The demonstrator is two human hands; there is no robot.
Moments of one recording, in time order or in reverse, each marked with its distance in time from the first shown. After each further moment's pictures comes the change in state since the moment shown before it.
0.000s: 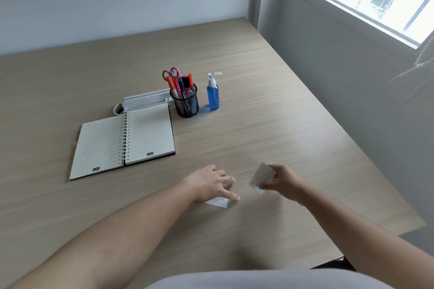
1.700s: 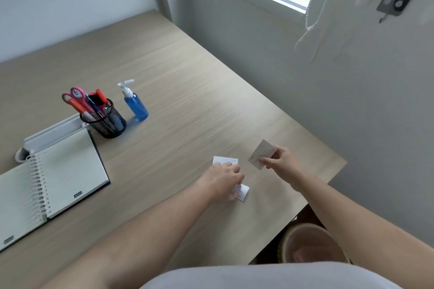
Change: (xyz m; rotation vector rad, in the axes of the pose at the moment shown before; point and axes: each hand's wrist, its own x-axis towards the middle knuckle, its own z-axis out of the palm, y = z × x) left_hand 0.132 0.064 -0.061 -0.273 0.176 0.007; right_hand -0.066 0.064 -0.073 0.380 0.484 0.209
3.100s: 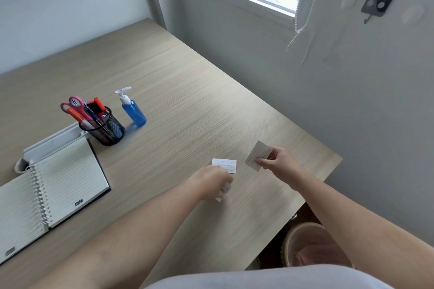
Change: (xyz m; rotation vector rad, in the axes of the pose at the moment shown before) left_hand -0.008 -0.020 -0.008 -0.196 -0.101 -0.054; right_hand -0.008 -0.005 0.002 0.017 -0.018 -0.019
